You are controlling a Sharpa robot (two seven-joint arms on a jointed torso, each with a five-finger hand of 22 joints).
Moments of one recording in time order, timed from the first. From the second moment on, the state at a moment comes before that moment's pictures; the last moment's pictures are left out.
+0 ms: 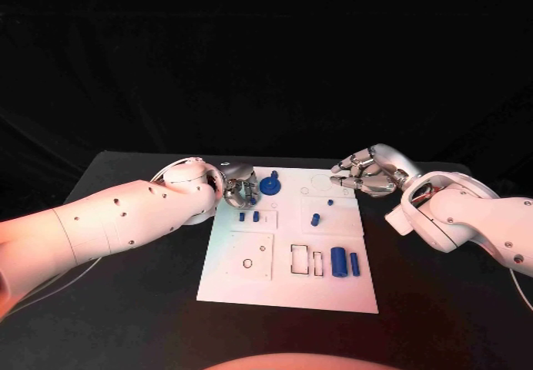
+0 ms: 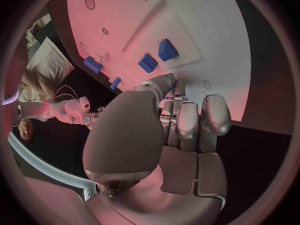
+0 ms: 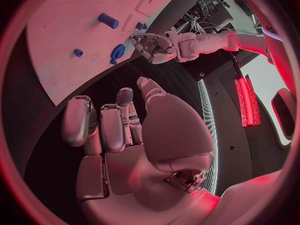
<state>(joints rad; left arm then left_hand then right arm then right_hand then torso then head) 1.16 -0.65 0.03 1.28 -1.50 -0.04 -0.16 1.51 -0.20 0.46 0.15 0.26 1.11 0.14 0.08 0.26 1.19 0.07 0.22 0.20 1.43 -0.01 1.28 1.06 0.11 1.30 0.09 1.33 1.21 1.27 -0.92 -0.11 1.61 -0.90 -0.46 0.02 1.30 -0.08 0.12 0.14 0.43 0.99 0.13 0.16 0.17 1.11 0.05 0.91 0.91 1.47 -0.01 1.31 1.22 0.08 1.38 0.09 1.23 1.31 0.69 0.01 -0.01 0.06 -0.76</state>
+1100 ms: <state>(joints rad) 1.16 -0.70 0.03 1.28 -1.46 -0.09 -0.18 1.50 -0.21 0.46 0.15 0.26 0.99 0.16 0.09 0.16 1.20 0.09 0.17 0.20 1.41 0.01 1.26 0.98 0.11 1.27 0.11 1.31 1.17 1.27 -0.91 -0.11 1.56 -1.04 -0.39 -0.03 1.42 -0.11 0.25 0.10 0.32 1.01 0.15 0.17 0.17 1.07 0.07 0.35 0.38 1.46 -0.01 1.15 1.07 0.11 1.37 0.09 1.11 1.28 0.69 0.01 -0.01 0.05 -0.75</state>
